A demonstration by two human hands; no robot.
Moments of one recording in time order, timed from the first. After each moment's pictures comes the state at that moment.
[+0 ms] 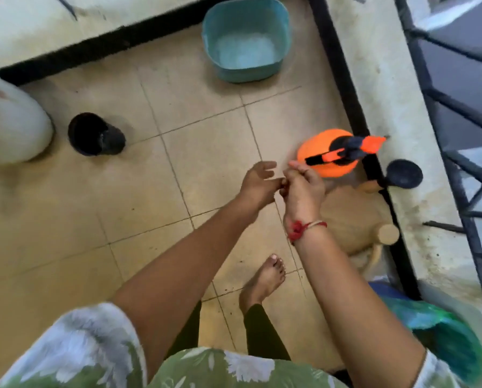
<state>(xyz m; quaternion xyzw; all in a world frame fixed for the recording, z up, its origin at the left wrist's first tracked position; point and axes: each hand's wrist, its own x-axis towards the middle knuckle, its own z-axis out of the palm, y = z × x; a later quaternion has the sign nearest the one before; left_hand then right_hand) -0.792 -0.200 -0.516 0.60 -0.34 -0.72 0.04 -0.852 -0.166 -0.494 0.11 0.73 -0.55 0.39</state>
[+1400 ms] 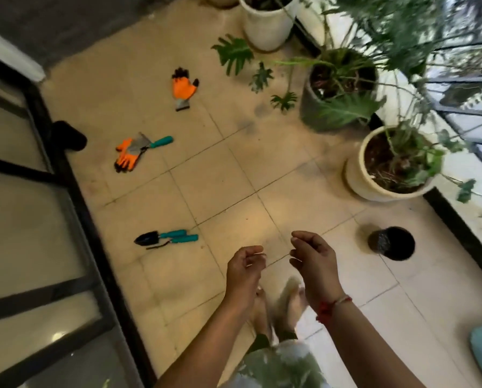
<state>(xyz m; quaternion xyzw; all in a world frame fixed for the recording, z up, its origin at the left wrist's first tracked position) -0.230 -0.068 -0.332 0.74 0.19 -0.40 0.51 -0.276 -0.179 -0.311 -0.42 0.55 -0.06 0.72</state>
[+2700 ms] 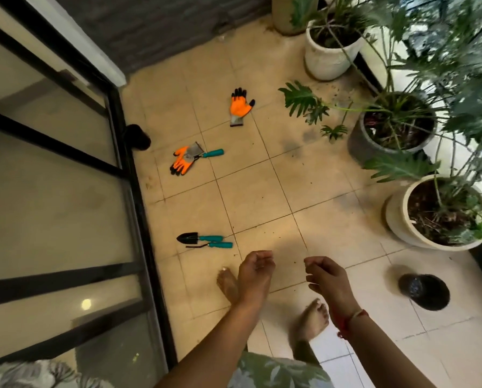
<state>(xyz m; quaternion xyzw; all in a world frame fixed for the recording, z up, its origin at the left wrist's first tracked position) -0.169 -0.051 -0.257 0.77 0.24 -0.33 0.49 -0.231 -0.178 -0.272 -0.52 0.48 0.11 0.70</state>
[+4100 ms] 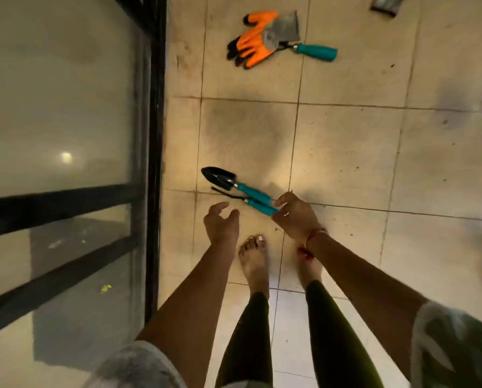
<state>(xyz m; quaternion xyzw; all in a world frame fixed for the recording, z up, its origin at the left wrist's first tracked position) -0.005 0.192 -0.592 0.69 0.53 -0.20 0.45 0.012 0.040 -0.610 -0.82 0.16 0.40 0.38</state>
